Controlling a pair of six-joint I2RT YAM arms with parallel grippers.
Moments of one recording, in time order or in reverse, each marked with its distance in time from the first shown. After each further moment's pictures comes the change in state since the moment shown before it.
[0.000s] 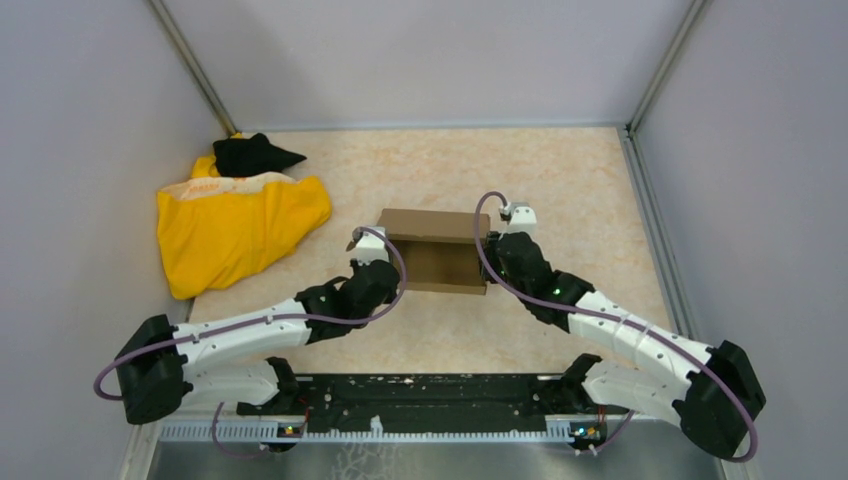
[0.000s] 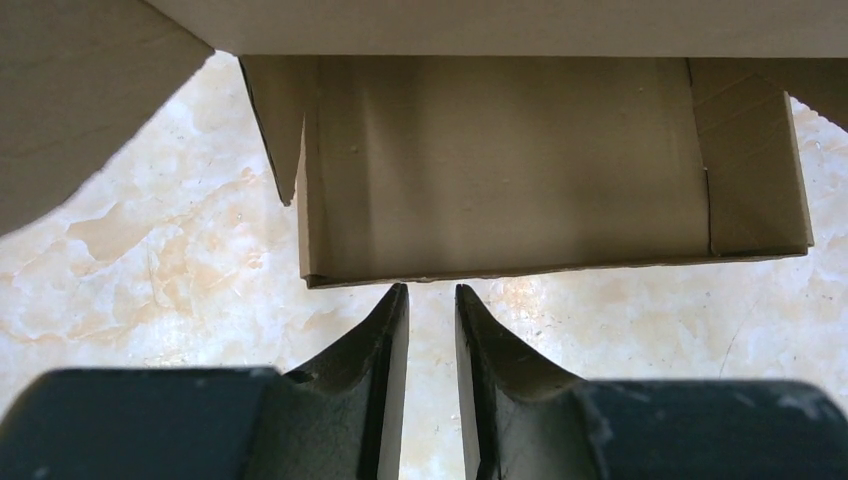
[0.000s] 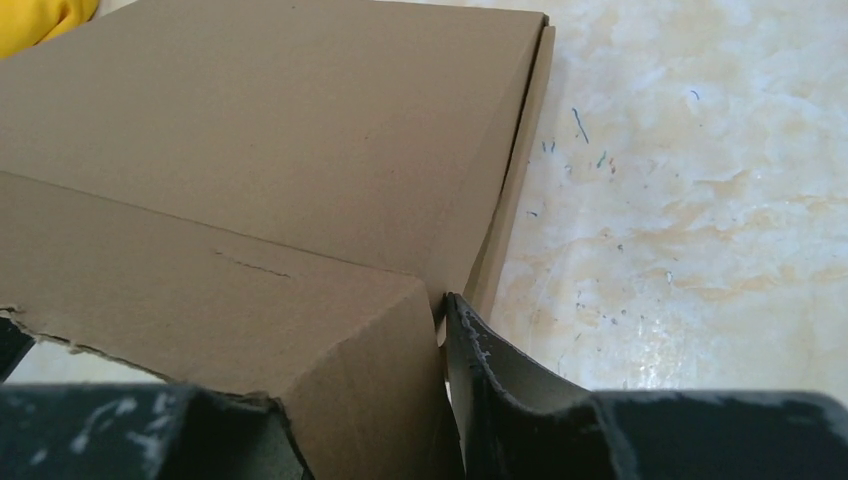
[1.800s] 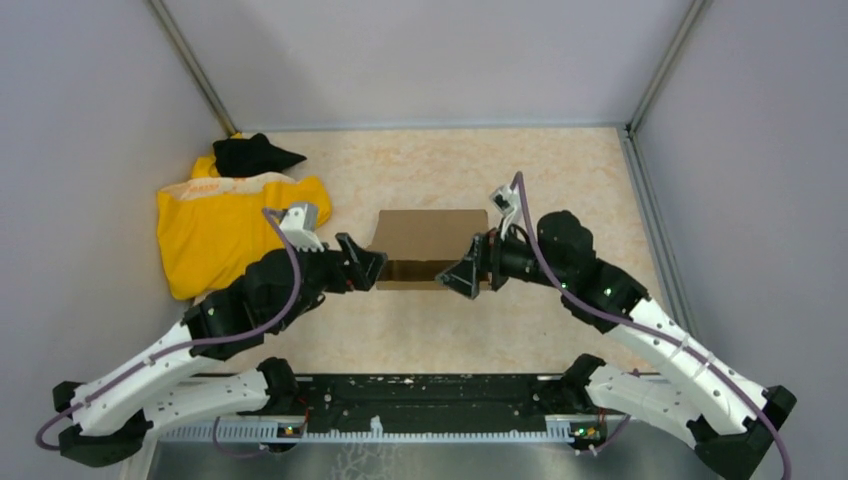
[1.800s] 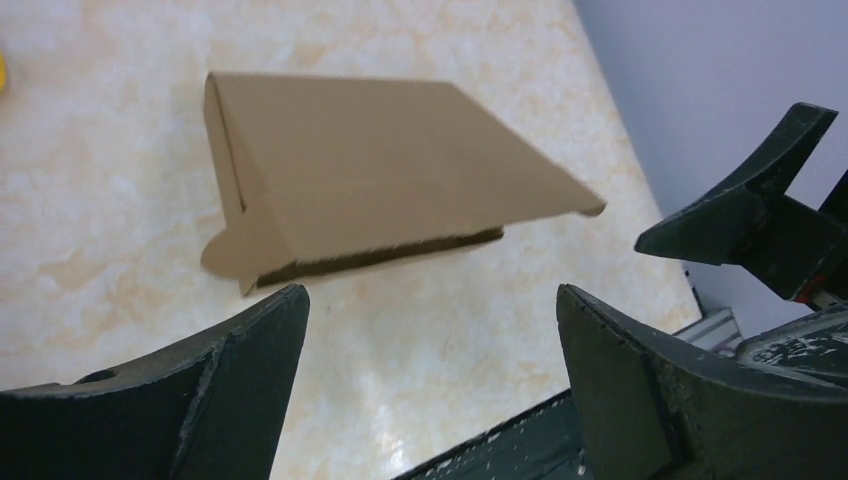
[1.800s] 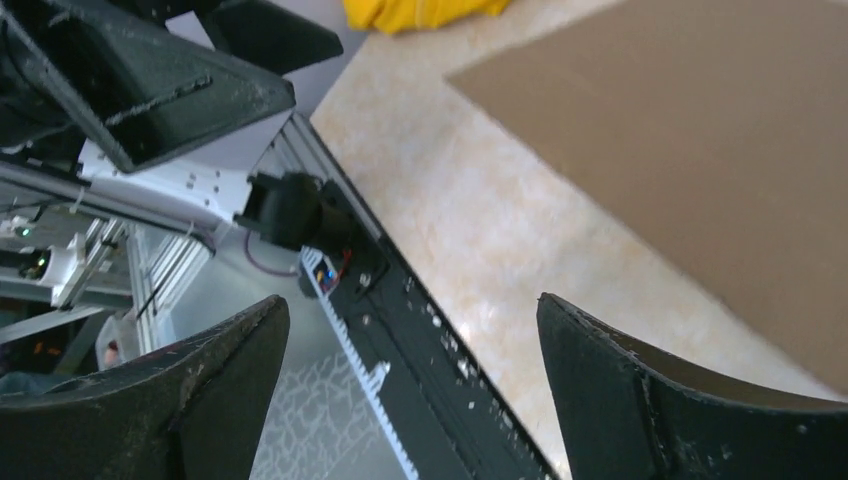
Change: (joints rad) left arm -0.005 -0.485 0.227 -0.390 0.175 -0.069; right arm 0.001 -0.222 0.212 -0.197 -0.762 0.033
